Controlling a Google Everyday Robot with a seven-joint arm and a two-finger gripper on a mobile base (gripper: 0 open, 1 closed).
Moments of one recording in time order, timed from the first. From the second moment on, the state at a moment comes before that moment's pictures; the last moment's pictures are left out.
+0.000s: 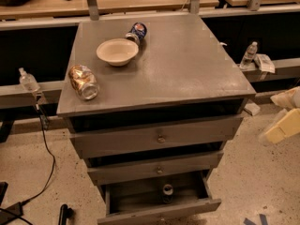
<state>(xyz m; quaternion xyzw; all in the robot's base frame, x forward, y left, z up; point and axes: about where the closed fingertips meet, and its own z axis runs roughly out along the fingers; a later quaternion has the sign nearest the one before) 0.465 -0.305 0.842 -0.41 0.86 0.16 0.24</state>
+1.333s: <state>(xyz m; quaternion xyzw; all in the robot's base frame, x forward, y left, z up) 0.441 -0.215 0.683 -0.42 0.76 0.35 0.35</state>
